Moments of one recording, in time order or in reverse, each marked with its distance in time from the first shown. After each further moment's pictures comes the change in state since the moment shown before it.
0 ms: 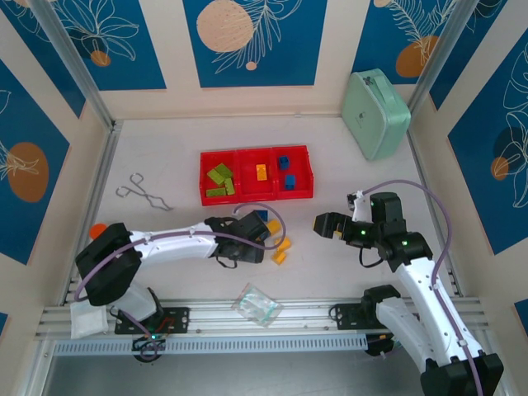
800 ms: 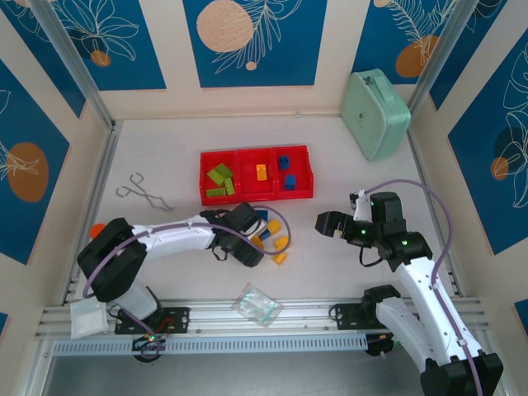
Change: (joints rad) left arm 0.126 0.047 -0.012 0.068 0.215 0.615; right arm -0.003 0.001 0.000 -0.003 0.067 0.001
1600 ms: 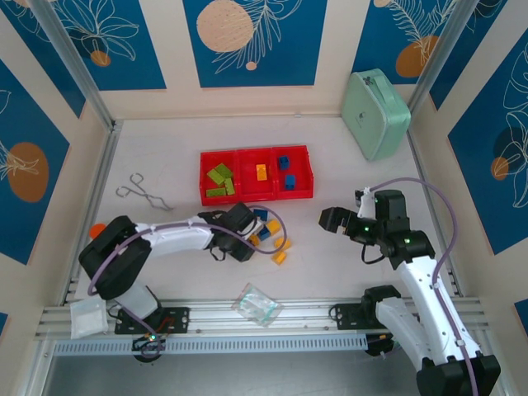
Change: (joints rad) left arm 0.019 -0.021 -0.077 0.086 -0.005 -0.046; right arm -0.044 0.009 0.035 -0.016 0.026 -0.002
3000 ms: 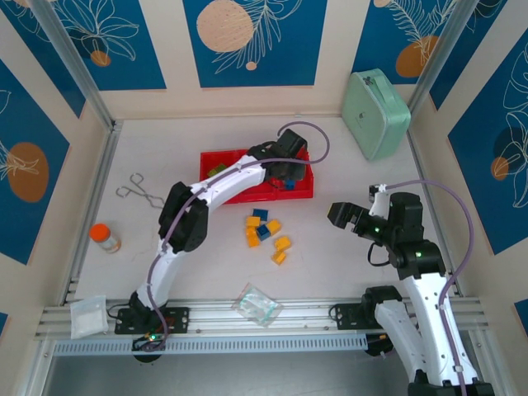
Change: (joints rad) left arm 0.080 0.701 1.235 -0.229 -0.138 -0.383; right arm -0.078 -0.114 0.034 0.012 -0.004 0.000
